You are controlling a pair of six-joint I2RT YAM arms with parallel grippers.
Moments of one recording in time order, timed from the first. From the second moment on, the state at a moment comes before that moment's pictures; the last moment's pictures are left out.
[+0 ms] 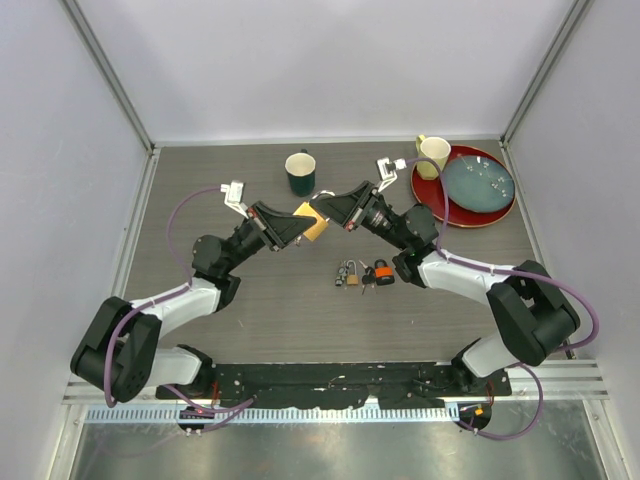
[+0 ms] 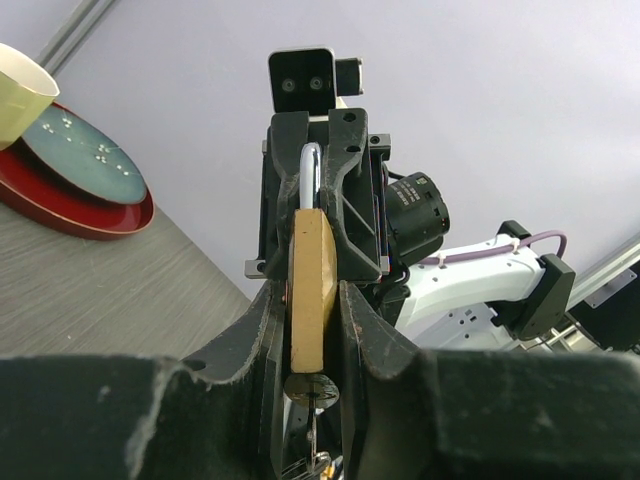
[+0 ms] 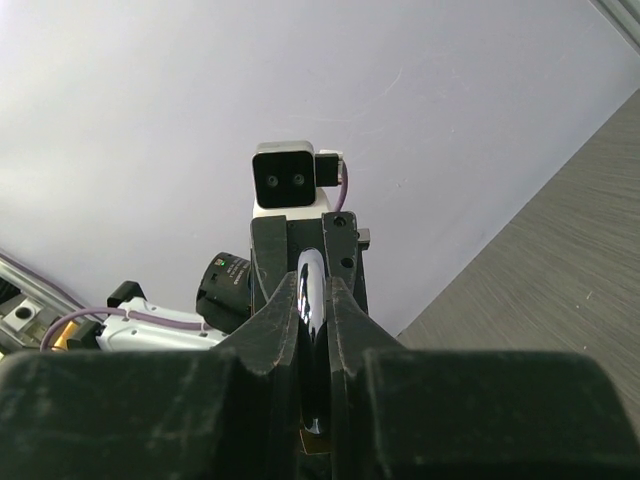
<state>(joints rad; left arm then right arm) -0.46 1.29 0.48 1.28 0.54 -1.15 0.62 1.49 0.74 1.18 -0.44 1.13</state>
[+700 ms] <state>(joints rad) -0.46 0.89 0.71 0.40 0.51 -0.57 0.63 1.40 0.85 0.81 -0.53 1.00</state>
